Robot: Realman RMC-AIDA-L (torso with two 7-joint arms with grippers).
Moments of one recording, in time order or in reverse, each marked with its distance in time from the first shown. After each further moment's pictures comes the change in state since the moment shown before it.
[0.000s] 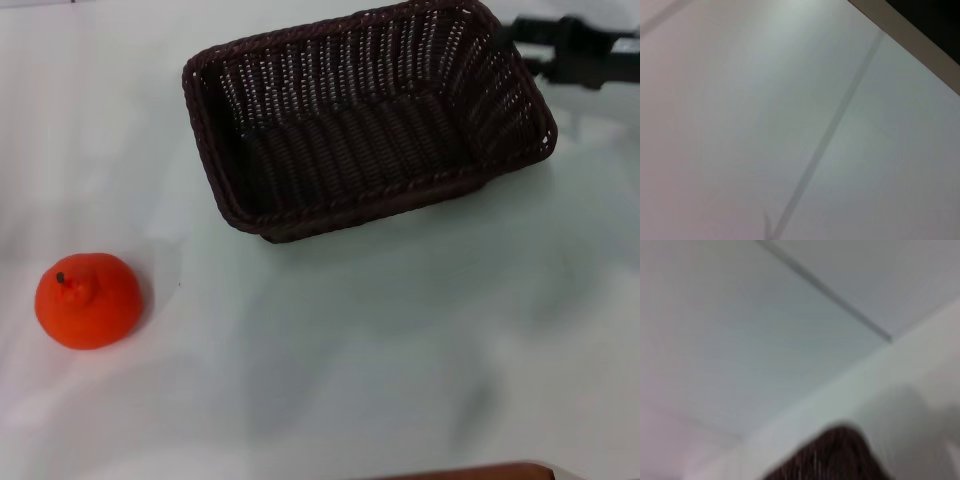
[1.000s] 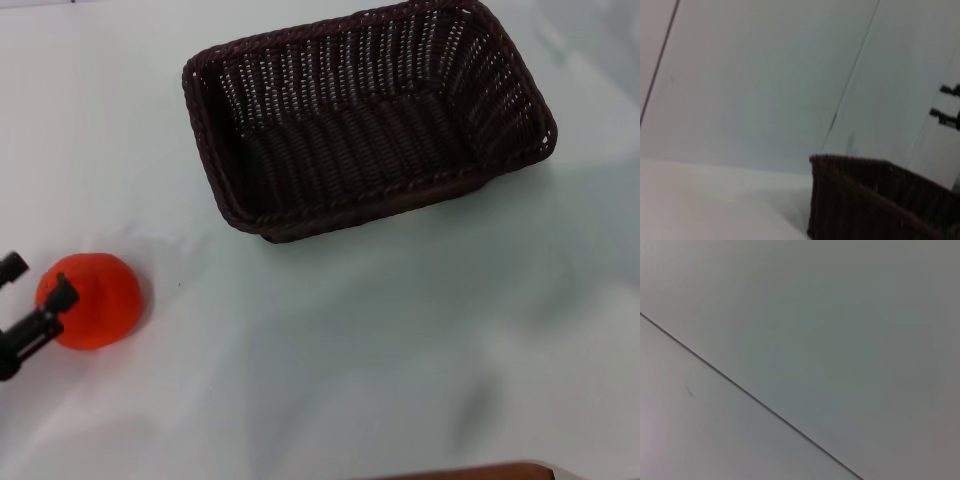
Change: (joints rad) left arm 0.199 0.083 0.251 -0.117 0.541 0.230 0.032; right arm -0.033 0.039 0.047 -0.003 0.628 -0.054 -0.344
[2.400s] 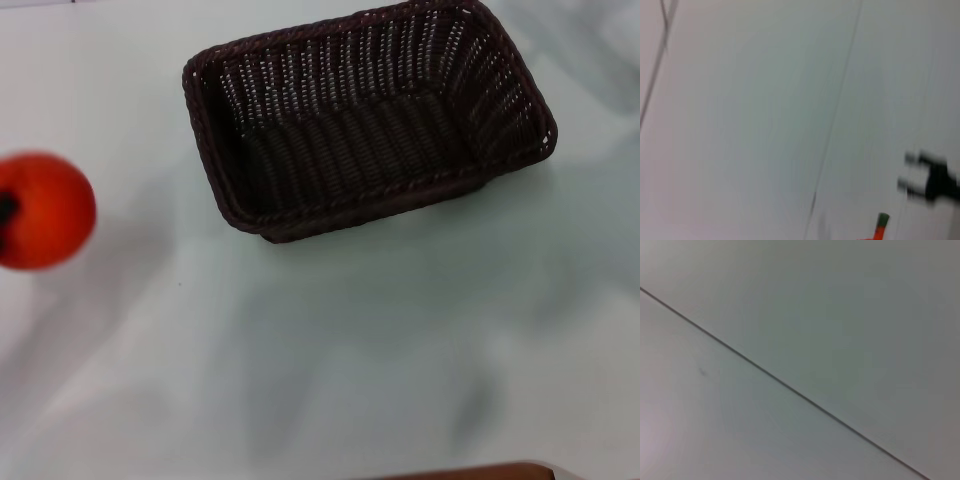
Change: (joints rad) left arm -0.095 -0.030 -0.298 -0.004 0.101 -0.209 0.027; right arm 0.033 0.042 0.001 0.037 0.008 0.009 -0.017
